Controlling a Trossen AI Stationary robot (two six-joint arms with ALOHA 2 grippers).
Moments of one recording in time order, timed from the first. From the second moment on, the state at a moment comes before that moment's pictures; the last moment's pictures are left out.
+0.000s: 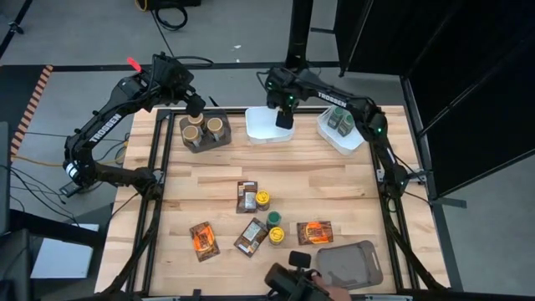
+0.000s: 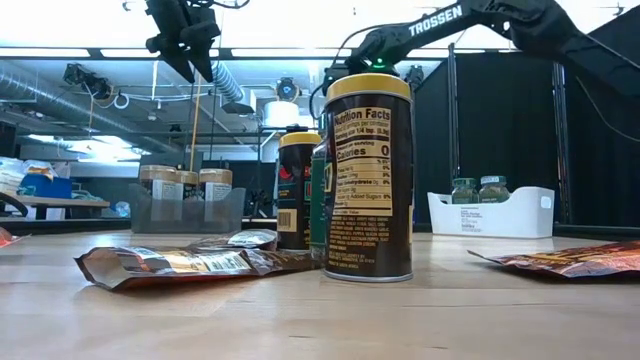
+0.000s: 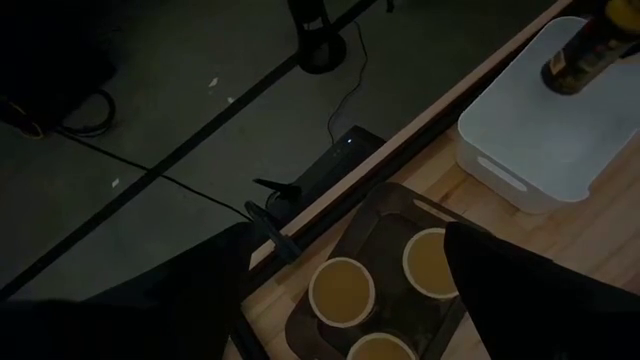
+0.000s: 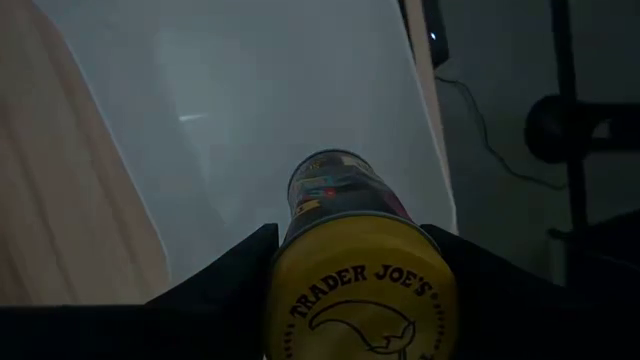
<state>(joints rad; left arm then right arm) 0.80 1.22 1.47 -1.05 -0.26 0.07 -0.60 2.24 2.14 -1.18 0.06 -0.39</state>
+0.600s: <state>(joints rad) 0.80 1.22 1.47 -1.05 -0.27 0.07 -0.60 2.31 2.14 -1.17 0.06 -0.46</state>
